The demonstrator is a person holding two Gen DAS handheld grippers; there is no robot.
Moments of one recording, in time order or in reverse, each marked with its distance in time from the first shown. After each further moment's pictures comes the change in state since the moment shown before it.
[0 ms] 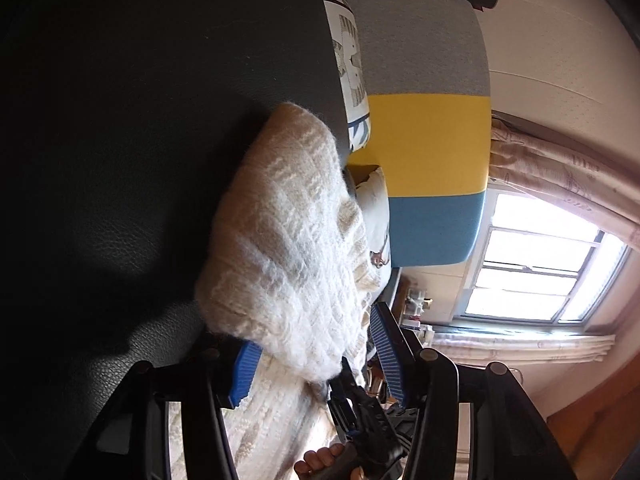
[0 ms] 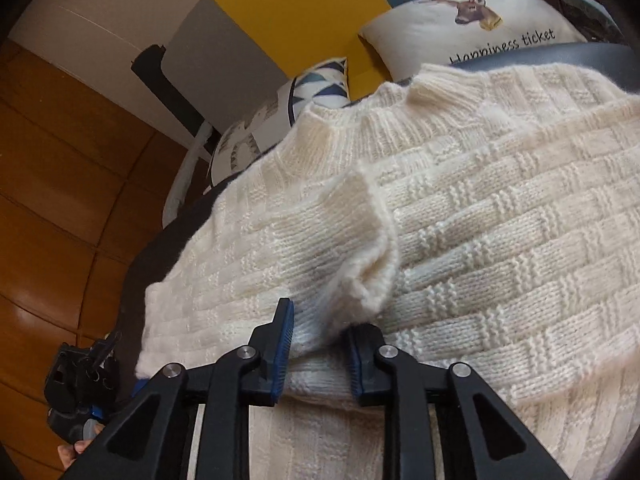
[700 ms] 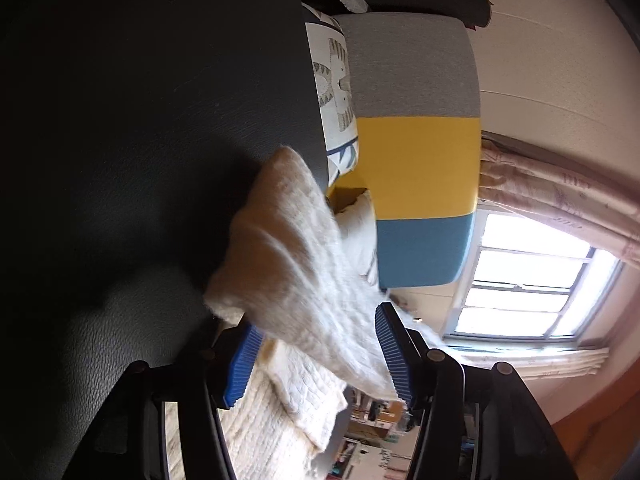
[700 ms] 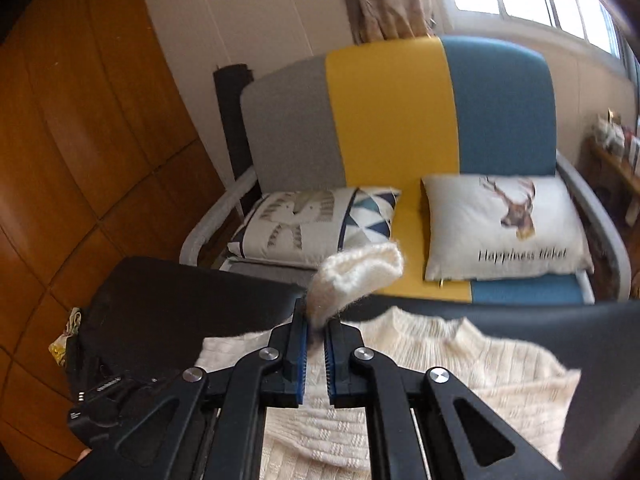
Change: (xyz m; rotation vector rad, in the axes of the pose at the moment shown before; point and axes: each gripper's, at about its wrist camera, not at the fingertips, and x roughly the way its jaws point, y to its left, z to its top) left arm 0.000 -0.024 0.018 -0.012 -0.068 -0.006; right arm -0.114 0.176 0.082 -0.465 -0.252 -0.133
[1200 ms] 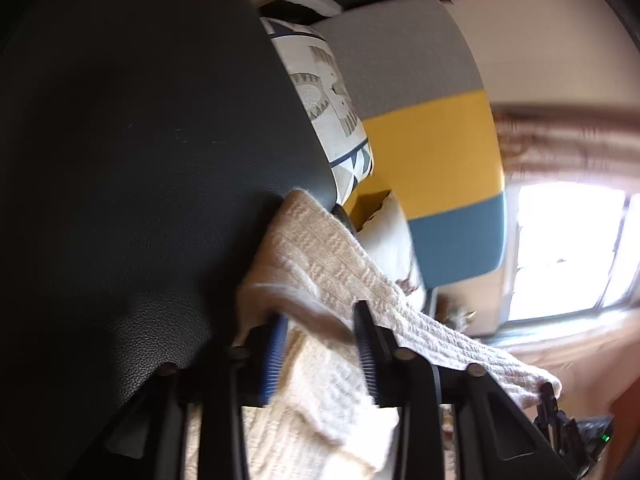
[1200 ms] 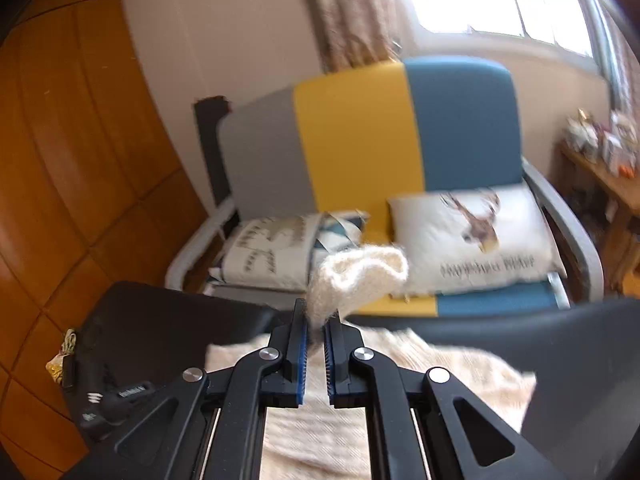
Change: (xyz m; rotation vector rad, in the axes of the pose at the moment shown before) left arm 0.023 -0.031 -0.015 0.238 -0.069 0.174; right arm -0.042 -0.080 -0.022 0.117 -0.022 -0.070
